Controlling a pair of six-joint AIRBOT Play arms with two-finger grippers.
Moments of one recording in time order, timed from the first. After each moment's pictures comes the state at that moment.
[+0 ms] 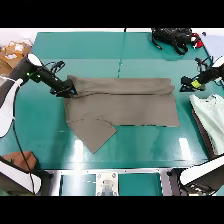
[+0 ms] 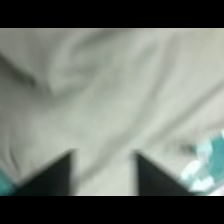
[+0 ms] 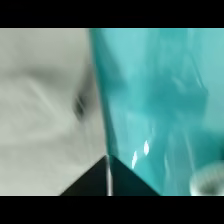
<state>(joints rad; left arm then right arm) 0.01 -1.76 1.58 1.03 -1.49 -1.43 -0.36 -1.79 1.68 -1.37 1.38 1.48</state>
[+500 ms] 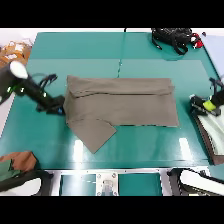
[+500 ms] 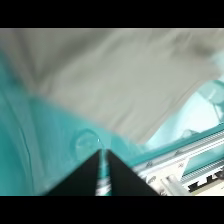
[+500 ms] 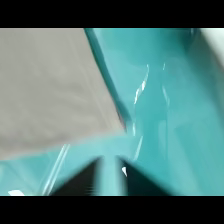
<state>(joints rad) 0.00 -1.25 1.05 1.13 -1.53 -1.52 -0.44 -1.23 1.03 -1.43 1.42 1.65</state>
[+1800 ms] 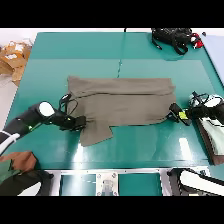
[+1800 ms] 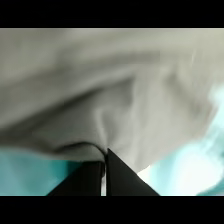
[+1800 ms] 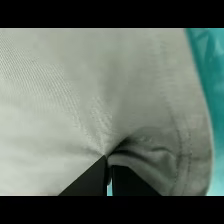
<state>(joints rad) -0.29 -1.12 0.70 1.05 -1.01 -1.64 -0.37 -1.28 0.74 -1.10 0.99 1.60</state>
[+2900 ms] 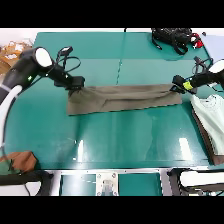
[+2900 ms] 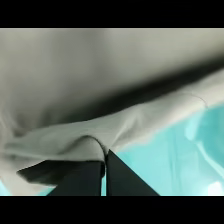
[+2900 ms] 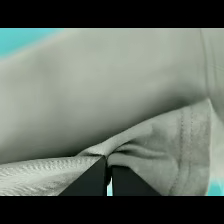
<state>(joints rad) -0.24 -1.50 1.48 1.27 -1.19 -1.57 -0.24 -1.56 1.37 -1.22 1.14 1.61</state>
